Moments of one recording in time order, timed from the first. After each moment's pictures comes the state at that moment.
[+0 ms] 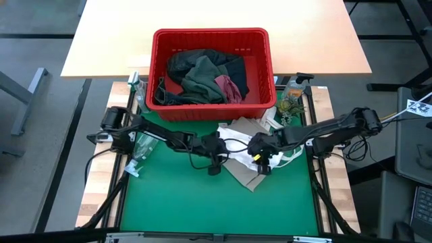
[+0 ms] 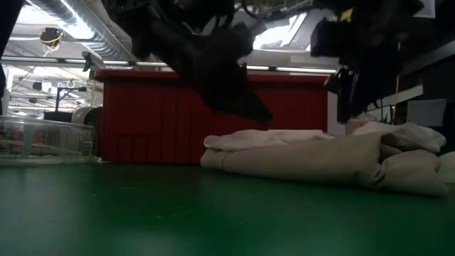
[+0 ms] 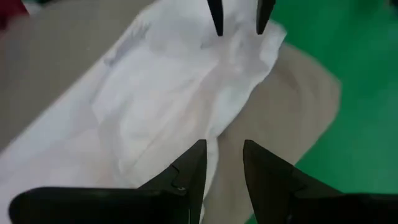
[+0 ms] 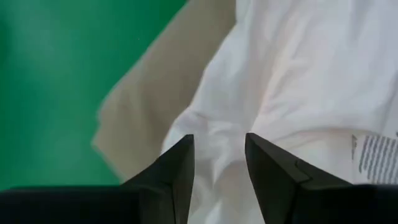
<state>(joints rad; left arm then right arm) -0.09 1.83 1.02 0.21 -0.09 -0.13 0.09 1.38 0.89 -0.63 -0.10 0.21</state>
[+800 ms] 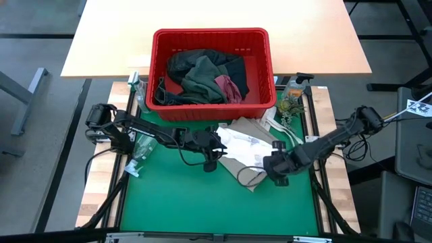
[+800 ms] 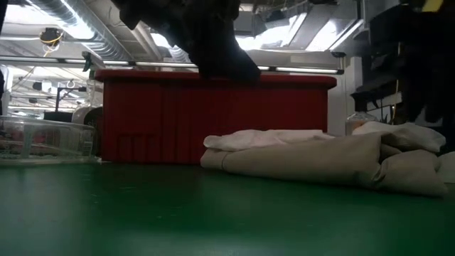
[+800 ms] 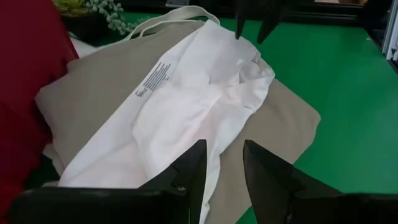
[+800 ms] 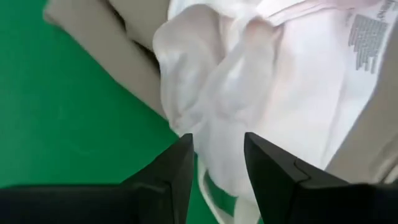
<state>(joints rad) -0.09 1.67 1.02 0.09 -0.14 -0.14 0.44 1.35 0.90 -0.97 0.22 0.44</state>
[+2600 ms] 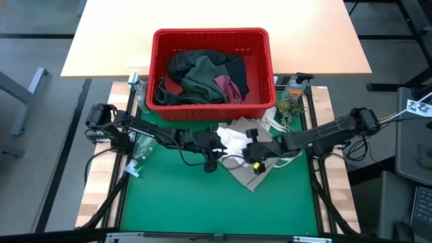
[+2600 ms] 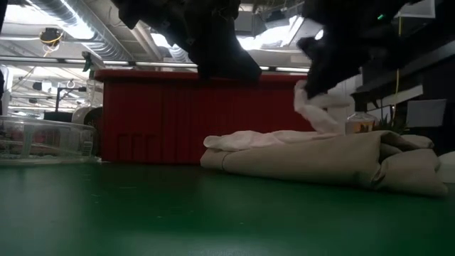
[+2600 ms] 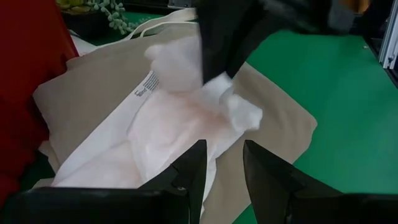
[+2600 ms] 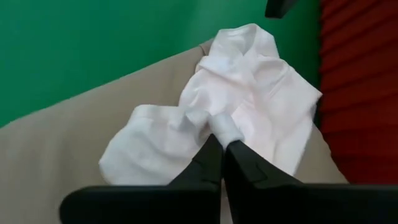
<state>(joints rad) -0.10 1.67 1.02 0.10 -0.14 -0.18 0.17 1.42 0.92 -0.42 0.27 -0.22</state>
